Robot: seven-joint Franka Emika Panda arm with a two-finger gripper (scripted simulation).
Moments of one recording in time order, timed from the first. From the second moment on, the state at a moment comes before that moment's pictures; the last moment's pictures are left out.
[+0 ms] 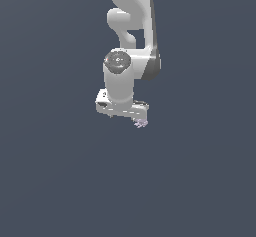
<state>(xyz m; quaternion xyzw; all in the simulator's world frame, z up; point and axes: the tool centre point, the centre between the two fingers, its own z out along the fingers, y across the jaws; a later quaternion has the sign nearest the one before) -0.021 -0.024 0.138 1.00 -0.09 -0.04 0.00</state>
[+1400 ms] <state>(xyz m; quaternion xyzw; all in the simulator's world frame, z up) -0.062 0.061 0.100 0.94 -0.34 -0.01 0.00</state>
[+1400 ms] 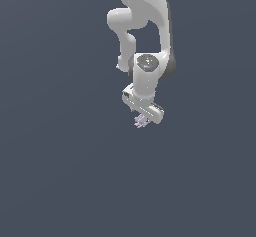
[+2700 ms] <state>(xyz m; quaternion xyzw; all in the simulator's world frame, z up) -0.073 0.074 0.056 0.92 -0.39 0.00 0.00</state>
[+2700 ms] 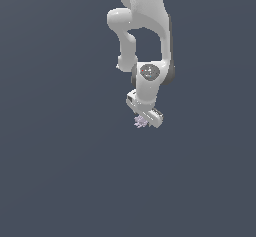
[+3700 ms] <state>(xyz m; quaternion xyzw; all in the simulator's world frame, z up) -0.071 0.074 0.047 0.92 -0.39 0.00 0.00</state>
